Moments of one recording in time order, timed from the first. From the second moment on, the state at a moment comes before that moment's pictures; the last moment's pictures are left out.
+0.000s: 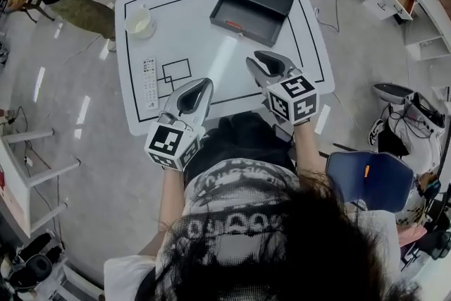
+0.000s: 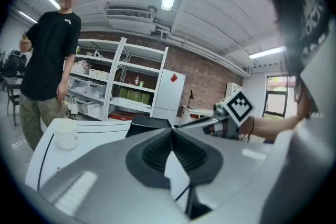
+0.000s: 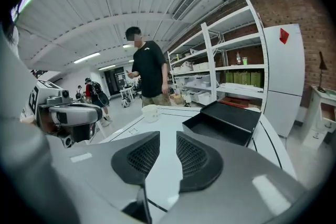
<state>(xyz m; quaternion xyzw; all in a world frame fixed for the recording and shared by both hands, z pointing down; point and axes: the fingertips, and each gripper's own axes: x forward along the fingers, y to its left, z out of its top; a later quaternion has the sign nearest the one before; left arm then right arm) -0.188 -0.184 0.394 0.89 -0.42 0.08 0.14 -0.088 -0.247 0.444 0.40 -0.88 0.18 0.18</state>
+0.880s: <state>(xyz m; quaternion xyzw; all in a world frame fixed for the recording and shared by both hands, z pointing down) -0.119 -0.125 0.391 0.90 -0.41 0.07 0.14 -0.028 -0.141 0.417 0.40 -0.89 0.17 0.15</state>
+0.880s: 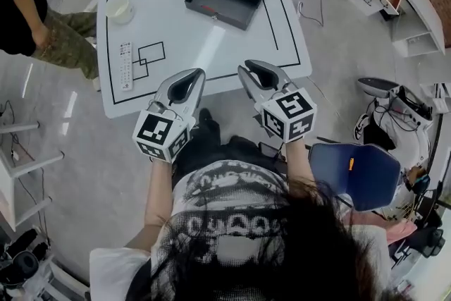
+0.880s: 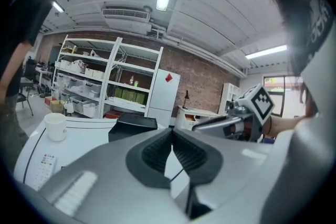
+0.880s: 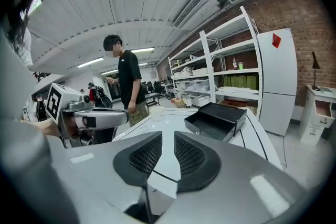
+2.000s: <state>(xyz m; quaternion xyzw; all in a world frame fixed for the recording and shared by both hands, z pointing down) 0.005 0.065 0.384 0.90 -0.41 0.08 0.11 0.063 0.042 0.408 0.38 -0.91 0.14 0.12</state>
